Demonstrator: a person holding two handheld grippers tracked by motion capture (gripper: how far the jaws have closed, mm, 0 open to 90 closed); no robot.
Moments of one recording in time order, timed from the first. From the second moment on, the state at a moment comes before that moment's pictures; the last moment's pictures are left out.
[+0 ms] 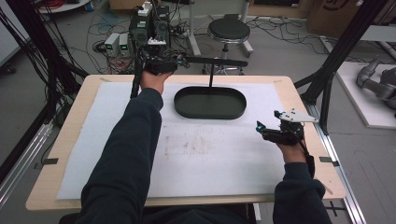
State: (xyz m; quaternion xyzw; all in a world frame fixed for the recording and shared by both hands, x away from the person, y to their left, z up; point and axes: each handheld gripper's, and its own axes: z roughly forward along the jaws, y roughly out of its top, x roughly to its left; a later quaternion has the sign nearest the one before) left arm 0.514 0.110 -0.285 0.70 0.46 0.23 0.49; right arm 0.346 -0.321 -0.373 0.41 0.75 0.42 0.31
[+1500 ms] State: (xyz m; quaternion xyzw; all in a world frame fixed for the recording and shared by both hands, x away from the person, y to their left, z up) left arm 0.411 0.160 -0.354 0.70 0.40 0.24 0.54; right arm 0.350 -0.309 -0.381 0.39 0.76 0.42 0.30
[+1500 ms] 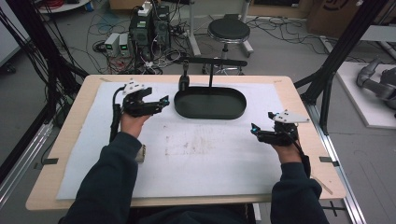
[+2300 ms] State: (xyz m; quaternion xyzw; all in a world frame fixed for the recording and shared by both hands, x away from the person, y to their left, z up) left arm 0.346 0.242 -0.379 0.66 0.43 0.30 0.54; right arm 0.352 -0.302 -0.384 0.39 0.77 0.41 0.30
